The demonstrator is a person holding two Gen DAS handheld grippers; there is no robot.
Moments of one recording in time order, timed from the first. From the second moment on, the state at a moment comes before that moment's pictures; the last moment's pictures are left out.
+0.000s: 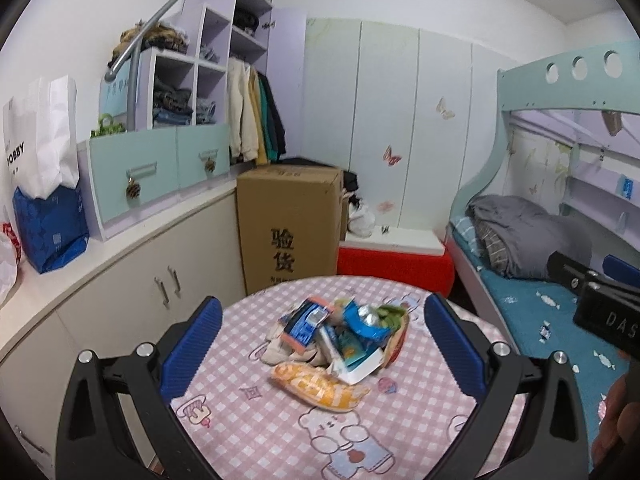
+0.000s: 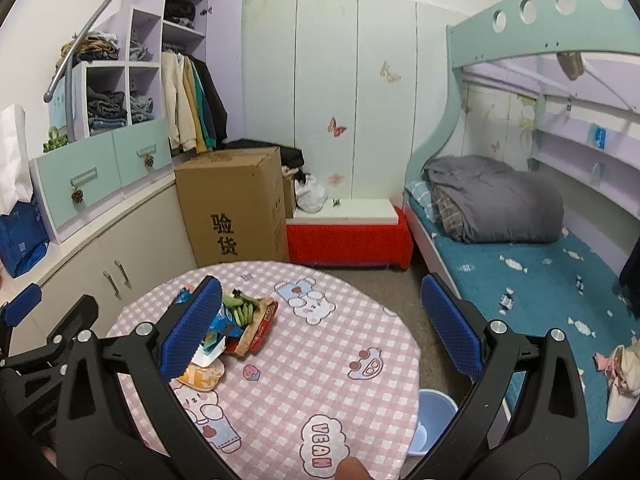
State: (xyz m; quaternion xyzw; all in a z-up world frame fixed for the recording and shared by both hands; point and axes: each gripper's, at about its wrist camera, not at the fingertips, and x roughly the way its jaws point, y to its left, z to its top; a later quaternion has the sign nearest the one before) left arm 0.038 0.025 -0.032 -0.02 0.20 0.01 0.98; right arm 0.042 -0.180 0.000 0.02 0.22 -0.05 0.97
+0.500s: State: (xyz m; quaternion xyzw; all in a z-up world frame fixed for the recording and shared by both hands) left arm 0.096 0.068 -0.118 -0.02 0.32 0.04 0.95; right arm 0.134 -0.138 -0.087 0.01 0.33 0.06 0.94
